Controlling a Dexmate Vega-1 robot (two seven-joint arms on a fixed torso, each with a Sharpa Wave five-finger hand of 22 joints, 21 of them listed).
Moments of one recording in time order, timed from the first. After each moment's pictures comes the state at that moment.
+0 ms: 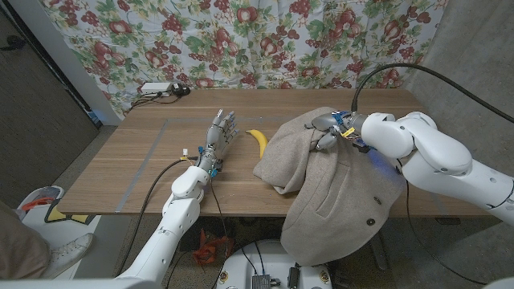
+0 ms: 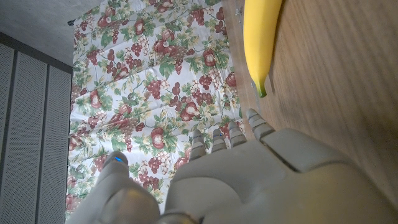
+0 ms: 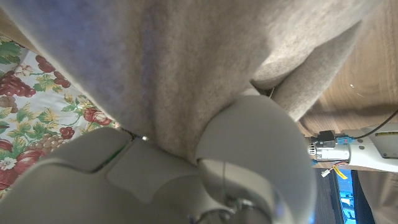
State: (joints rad) left arm 1.00 0.17 0.10 -1.31 -0.37 -0.31 -0.30; left_hand 0.04 0.03 0.32 -0.09 0.19 0.03 -0.12 0.19 0.17 -0.09 -0.02 0.20 0.19 -0.12 0.02 0.18 0.18 -0.06 0.08 0.19 0.17; right arm -0.89 -1.09 -0.49 -2.45 -0.66 -0.50 0.68; right_hand 1.08 0.06 0.47 -0.17 0.53 0.29 -0.10 1.12 0.57 0.52 -0.17 1.20 1.17 0.93 -0.13 0.87 0.88 0.72 -0.07 1.51 0.18
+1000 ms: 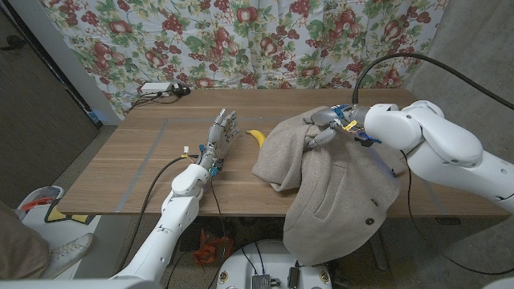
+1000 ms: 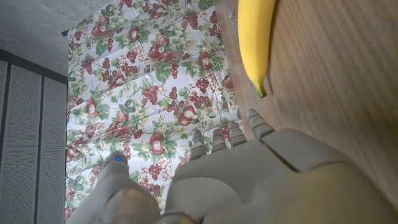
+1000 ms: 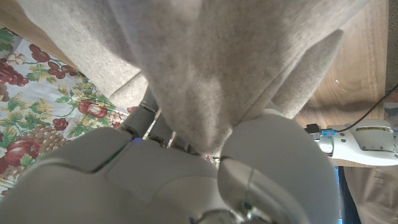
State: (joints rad) left arm 1.01 0.19 0.11 -1.35 -0.32 -0.28 -0.27; left_hand 0.04 0.03 0.32 -0.09 0.19 0.03 -0.12 0.19 0.17 -0.09 -0.02 0.20 0.19 -0.12 0.02 0.18 0.18 -0.06 0.08 0.19 0.17; right arm -0.86 -1.12 -0.44 -2.50 -0.61 -0.49 0.73; right_hand 0.71 -0.05 0.46 -0.03 0.38 0.12 -0.04 0.84 0.44 0.32 -0.07 1.04 0.65 0.76 -0.08 0.54 0.86 0.64 -0.06 1.41 0.17
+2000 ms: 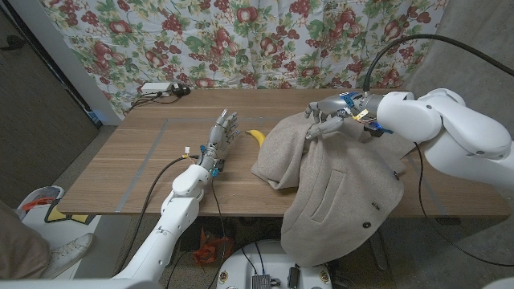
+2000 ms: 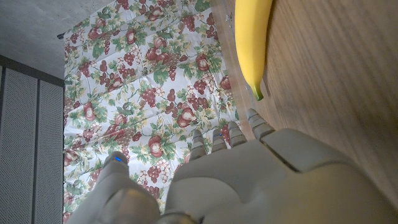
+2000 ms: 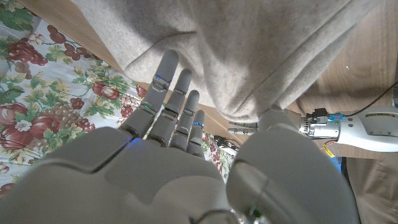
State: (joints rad) left arm 1.02 0.20 0.13 -1.38 -0.32 -0.27 -0.24; left_hand 0.04 0.03 0.32 -0.09 0.19 0.03 -0.12 0.19 0.17 -0.09 -0.02 0.20 0.19 -0.12 0.02 0.18 0.18 -0.06 0.08 0.19 0.17; right arm -0.88 -1.21 -0.35 -2.54 -0.52 -0.49 0.66; right_hand 0.52 -0.12 0.40 0.02 0.18 0.06 -0.02 0.66 0.31 0.25 -0.02 0.97 0.54 0.65 -0.06 0.42 0.82 0.55 -0.04 1.27 0.17
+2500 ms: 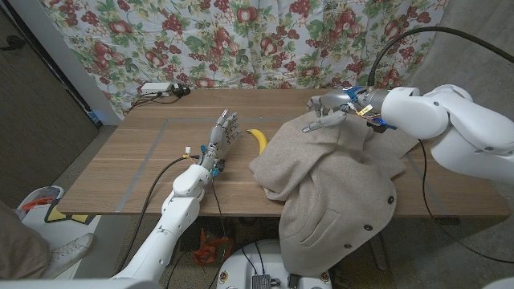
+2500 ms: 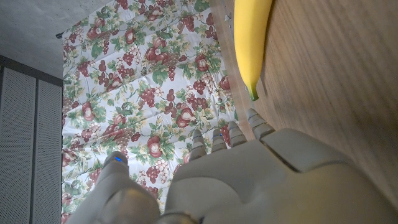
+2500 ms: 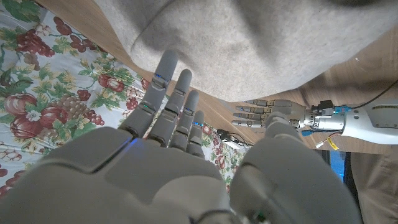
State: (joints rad) left arm 1.02 0.20 0.13 -1.37 -0.32 -0.27 -0.23; left_hand 0.04 0.03 0.32 -0.09 0.19 0.03 -0.12 0.19 0.17 -0.09 -0.02 0.20 0.19 -0.12 0.02 0.18 0.18 -0.06 0.08 0.19 0.17; right arm -0.89 -1.24 -0.31 -2.55 -0.49 -0.50 0.61; right_hand 0.43 -0.14 0.36 0.05 0.19 0.07 -0.01 0.63 0.29 0.25 -0.02 0.96 0.51 0.65 -0.06 0.41 0.81 0.56 -0.02 1.24 0.17
